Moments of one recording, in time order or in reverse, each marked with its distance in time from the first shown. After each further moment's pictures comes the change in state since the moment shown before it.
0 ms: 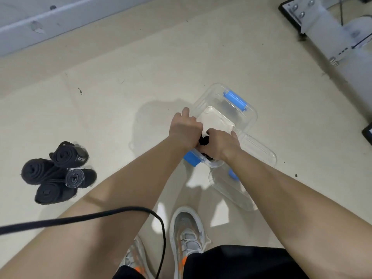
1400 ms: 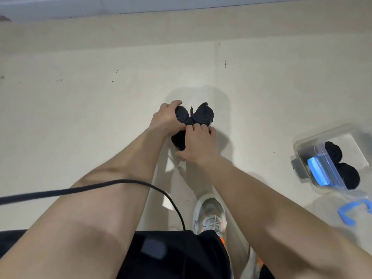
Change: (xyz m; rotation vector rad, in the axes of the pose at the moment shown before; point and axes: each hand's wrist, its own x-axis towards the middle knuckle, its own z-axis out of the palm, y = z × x) left_hand -0.346 -0.247 0.035 -0.835 -0.009 -1.144; right_hand -0.102 -0.355 0.179 -0.356 0.123 -0.715
